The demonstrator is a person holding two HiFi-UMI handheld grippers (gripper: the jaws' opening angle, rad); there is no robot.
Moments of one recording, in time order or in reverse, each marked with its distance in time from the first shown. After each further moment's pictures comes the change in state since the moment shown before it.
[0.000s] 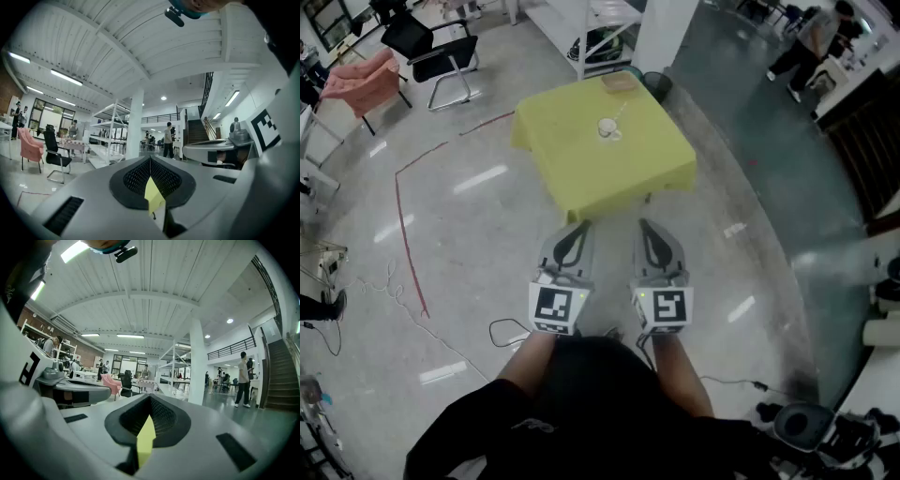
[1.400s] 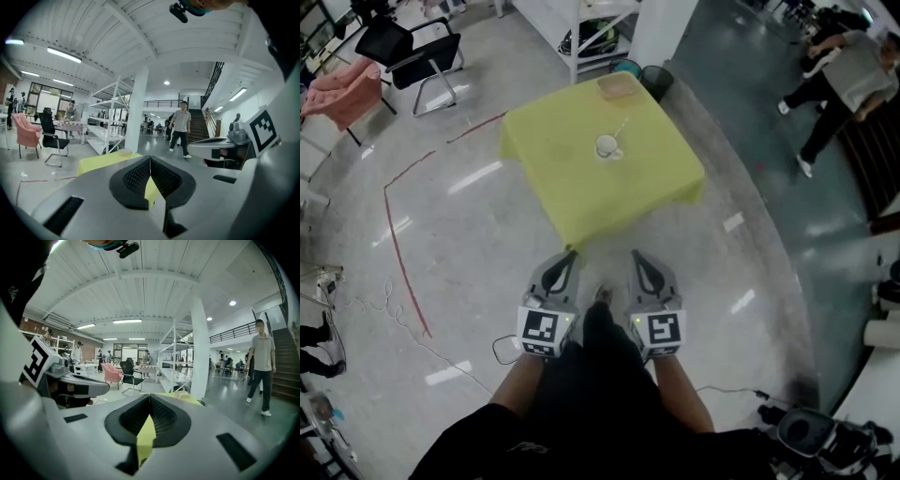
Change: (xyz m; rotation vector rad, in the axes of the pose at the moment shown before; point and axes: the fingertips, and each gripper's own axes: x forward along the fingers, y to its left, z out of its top) left arm 0.092 0.089 -0.094 -0.048 0.210 -0.046; right arm 0.121 -0.019 -0.090 0.055 0.176 0.053
